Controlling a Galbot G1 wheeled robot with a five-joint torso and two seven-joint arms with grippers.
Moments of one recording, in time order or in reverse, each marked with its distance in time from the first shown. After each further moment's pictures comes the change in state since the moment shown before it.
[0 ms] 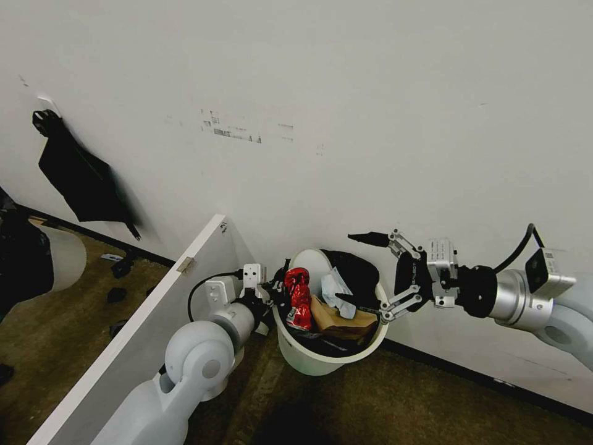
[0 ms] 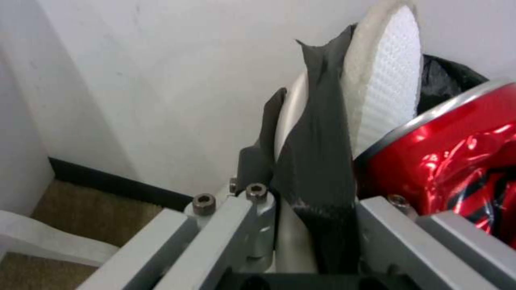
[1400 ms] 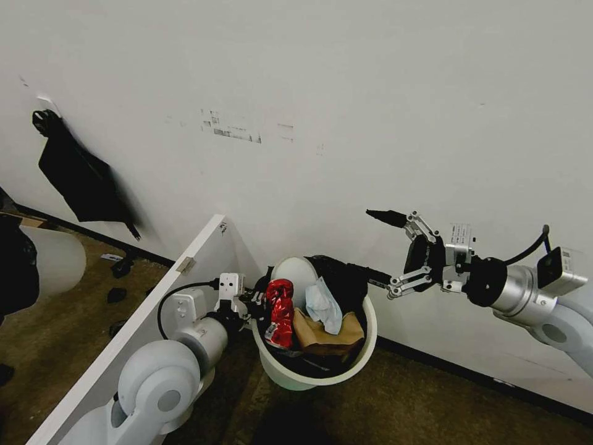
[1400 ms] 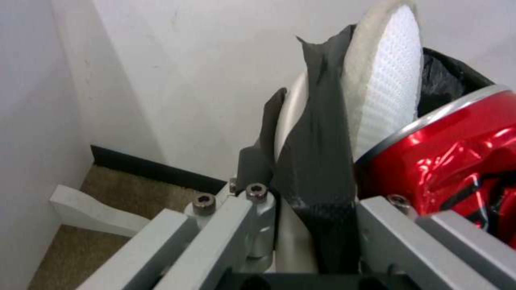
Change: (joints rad) left arm 0.120 0.130 -0.080 -0.149 -0.061 0.001 -0.026; right arm -0.020 0.085 0.006 -0.071 -0.024 0.095 0.034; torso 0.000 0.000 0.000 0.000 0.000
